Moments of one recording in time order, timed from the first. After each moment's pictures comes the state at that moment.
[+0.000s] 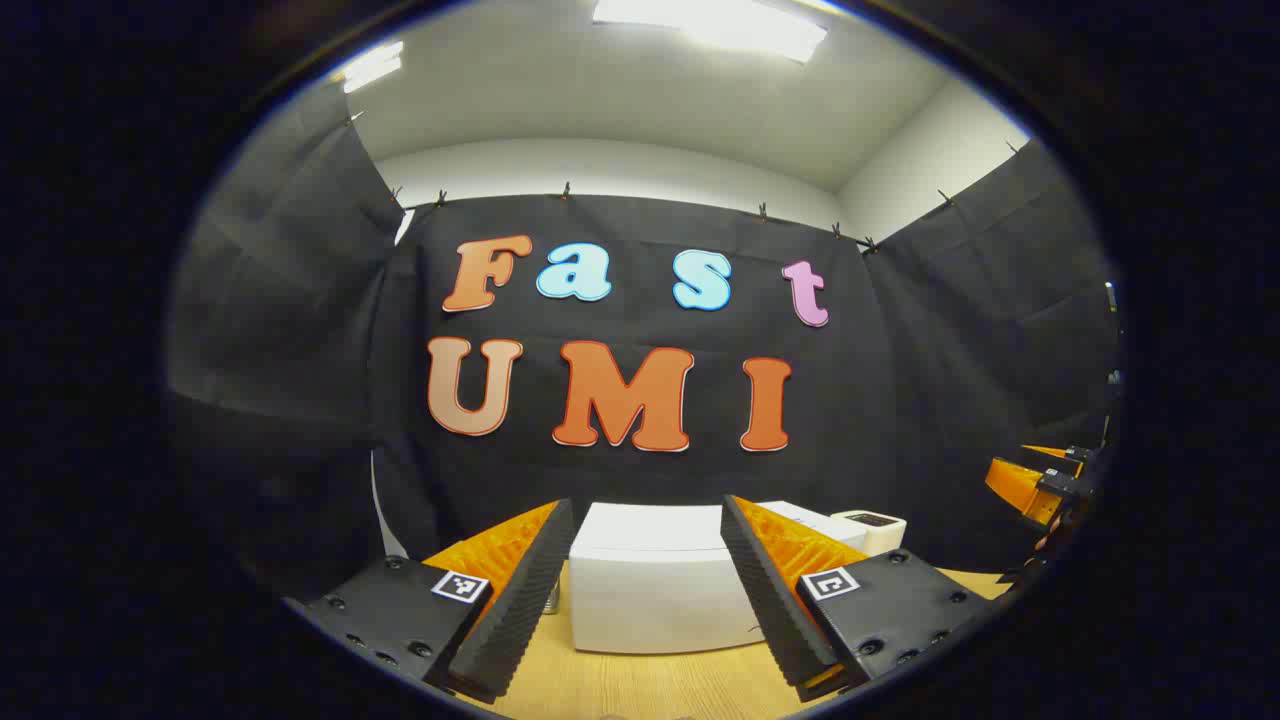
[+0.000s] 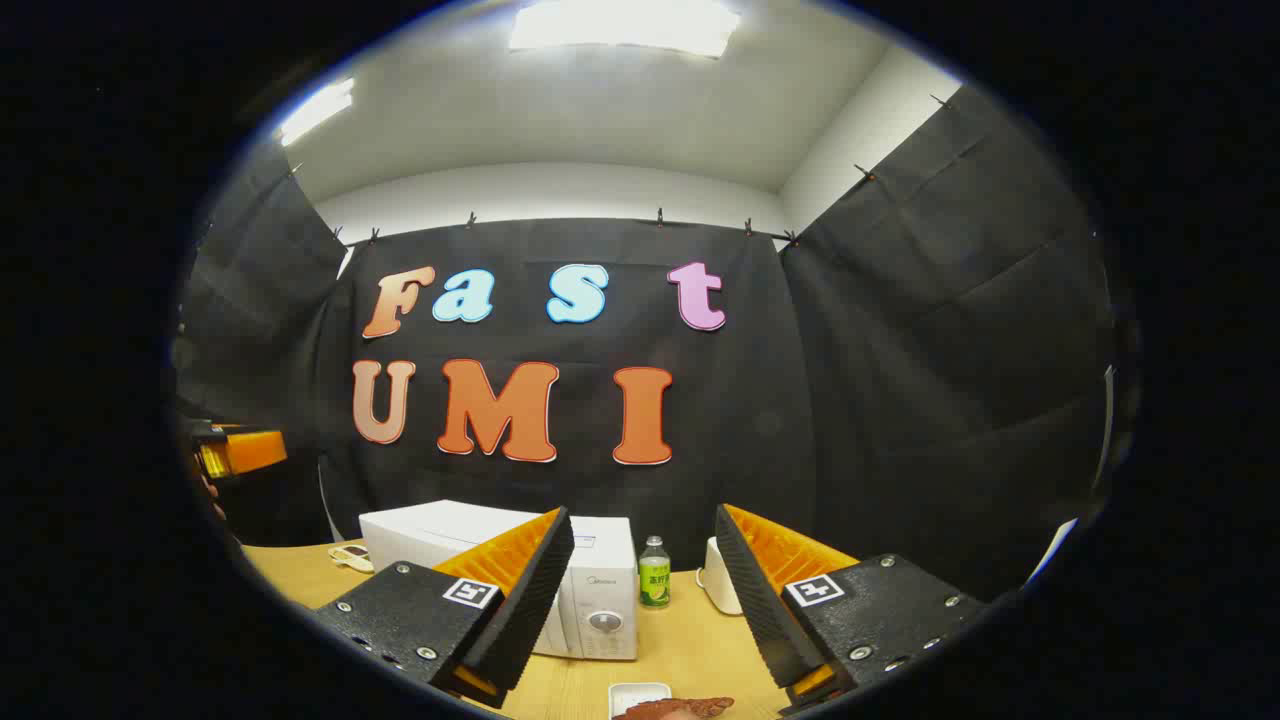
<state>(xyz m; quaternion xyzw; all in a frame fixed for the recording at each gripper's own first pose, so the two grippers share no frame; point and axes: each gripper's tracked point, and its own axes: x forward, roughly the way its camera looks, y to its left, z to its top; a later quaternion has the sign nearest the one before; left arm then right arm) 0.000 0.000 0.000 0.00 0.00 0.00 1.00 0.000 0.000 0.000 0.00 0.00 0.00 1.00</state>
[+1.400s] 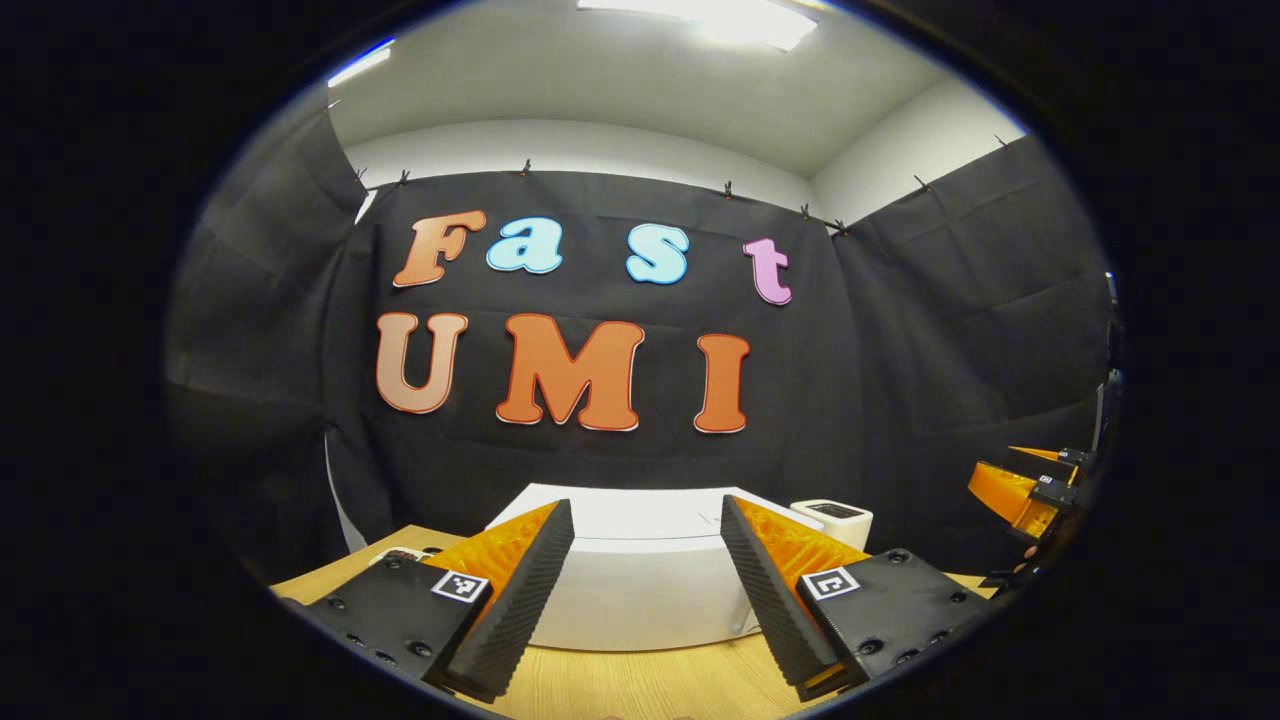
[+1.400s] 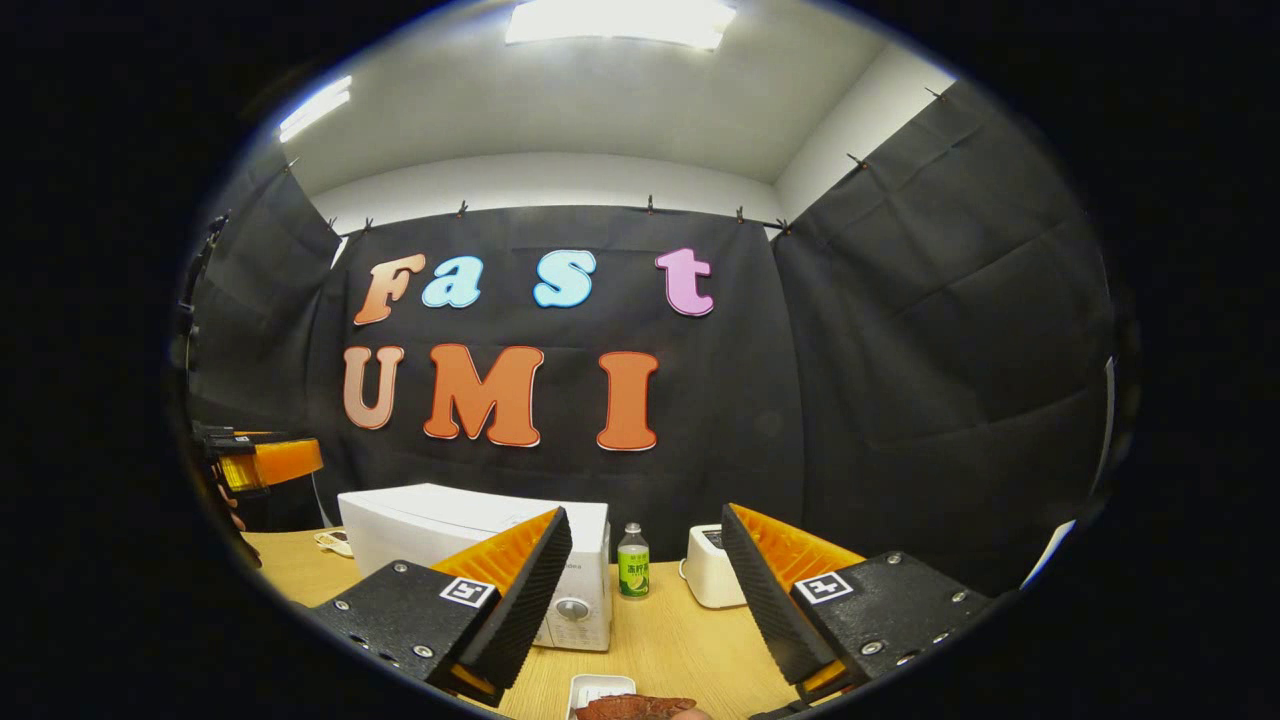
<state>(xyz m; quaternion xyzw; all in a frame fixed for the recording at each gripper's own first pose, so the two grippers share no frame) 0.034 -0.087 -0.033 -0.01 0.02 -0.04 1.00 0.003 -0.060 -0.023 -0.01 0.02 -0.02 1.00</state>
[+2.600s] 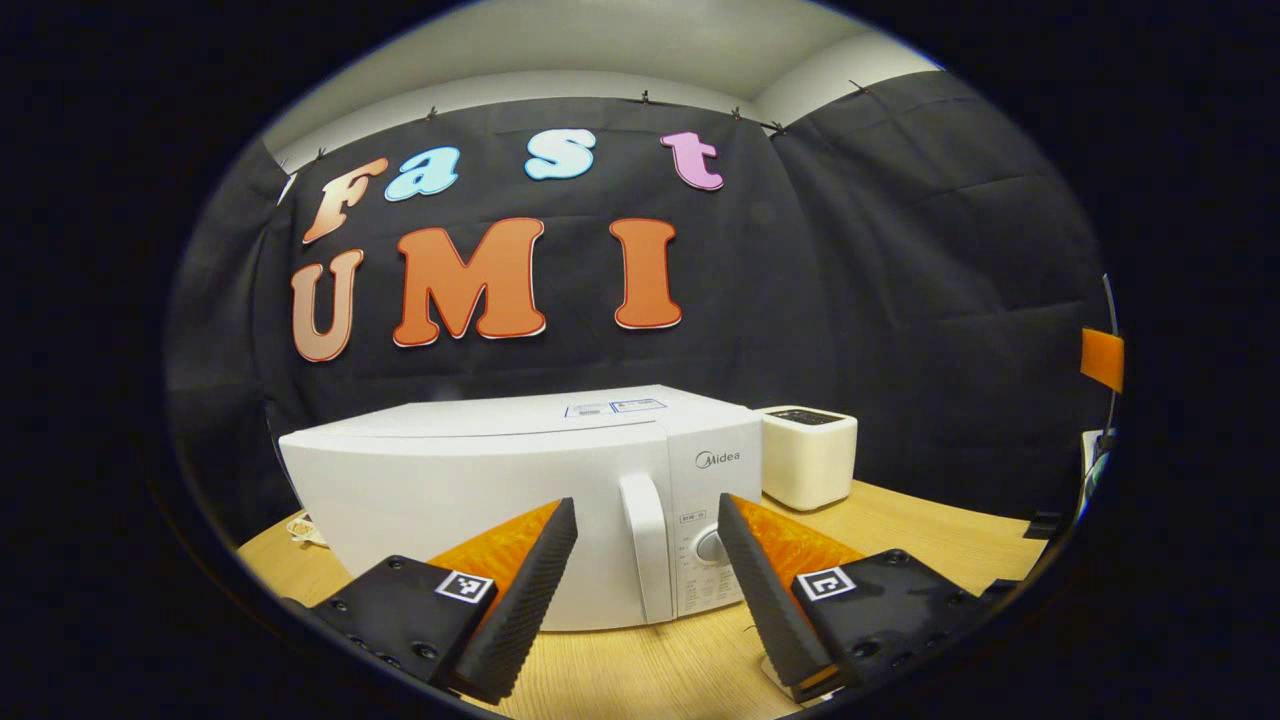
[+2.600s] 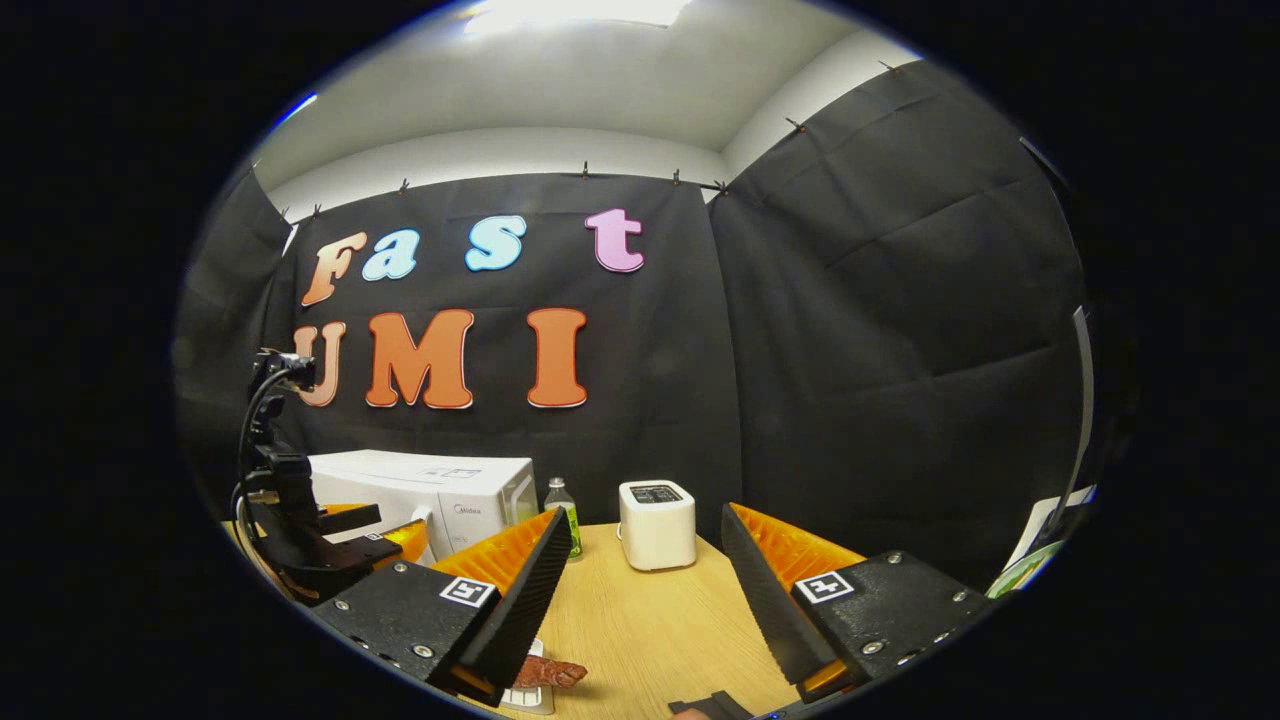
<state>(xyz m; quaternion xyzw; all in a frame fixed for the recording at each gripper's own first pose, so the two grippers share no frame) 0.120 -0.230 -0.208 0.06 0.12 -0.07 0.99 -0.023 -0.163 -0.077 0.01 0.07 -0.09 0.99</state>
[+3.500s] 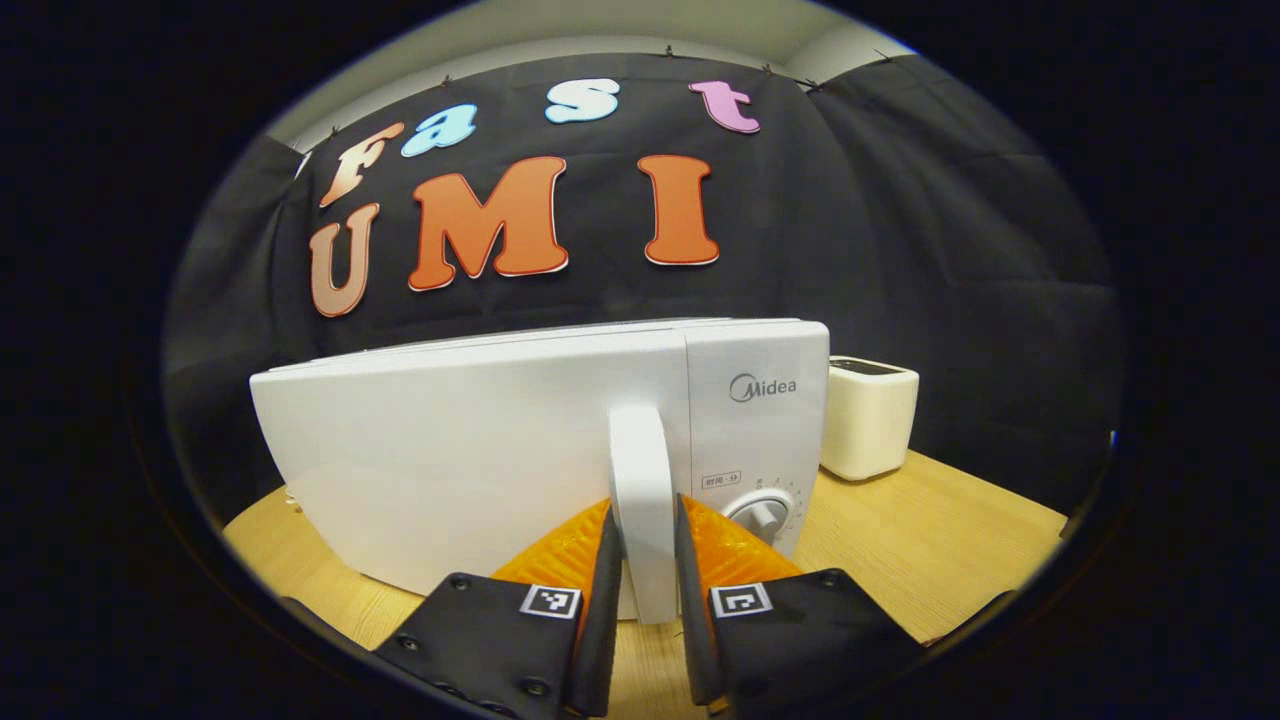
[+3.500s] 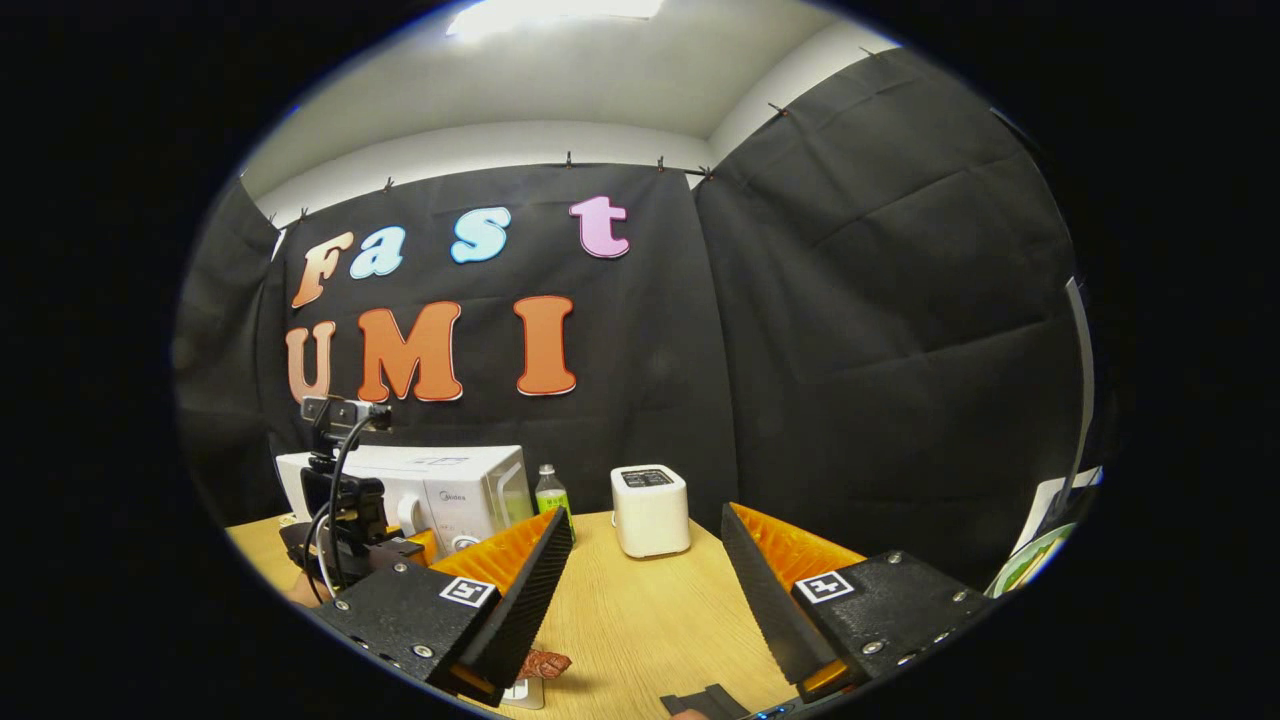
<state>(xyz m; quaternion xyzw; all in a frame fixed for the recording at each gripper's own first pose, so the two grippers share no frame) 0.150 -0.230 -0.271 0.06 0.18 -0.01 0.98 -0.027 -0.174 -0.096 0.02 0.09 -0.09 0.99</state>
